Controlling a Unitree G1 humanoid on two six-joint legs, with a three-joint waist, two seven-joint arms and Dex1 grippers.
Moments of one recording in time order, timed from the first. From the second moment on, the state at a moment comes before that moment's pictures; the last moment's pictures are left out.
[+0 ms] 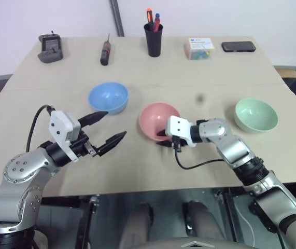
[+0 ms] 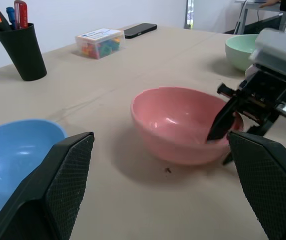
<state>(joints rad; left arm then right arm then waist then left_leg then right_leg) 0.06 0.71 0.36 -0.48 -0.61 0.36 -0.81 -0.65 -0.34 0.45 0.06 -0.04 0.33 1.01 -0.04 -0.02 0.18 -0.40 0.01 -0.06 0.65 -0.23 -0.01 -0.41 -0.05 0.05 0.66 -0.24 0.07</state>
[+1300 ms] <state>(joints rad) -0.17 0.75 0.19 -0.39 -0.72 0.40 -1.09 -0.34 -0.57 -0.02 -0.13 -0.01 0.61 0.49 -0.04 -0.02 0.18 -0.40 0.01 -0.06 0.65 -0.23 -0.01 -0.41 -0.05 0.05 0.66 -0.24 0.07</state>
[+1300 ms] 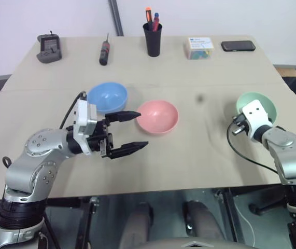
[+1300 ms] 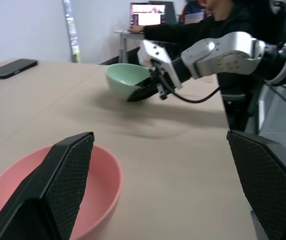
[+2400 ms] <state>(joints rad) 0.00 0.85 0.38 -0.49 -0.38 0.49 -0.58 -0.66 -0.33 0.25 -0.12 0.22 0.35 0.86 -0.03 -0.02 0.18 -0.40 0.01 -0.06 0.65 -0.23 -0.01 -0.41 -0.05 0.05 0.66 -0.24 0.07</state>
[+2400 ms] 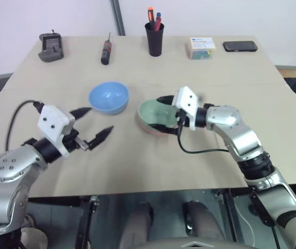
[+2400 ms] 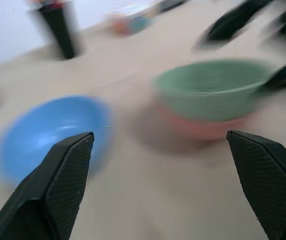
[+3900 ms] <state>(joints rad) -0.82 0.84 -0.24 -0.17 -0.12 0.29 -1.24 -0.17 -0.69 -0.14 -0.63 0.45 0.56 0.72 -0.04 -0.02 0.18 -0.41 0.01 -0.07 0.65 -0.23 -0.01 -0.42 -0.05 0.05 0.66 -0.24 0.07</state>
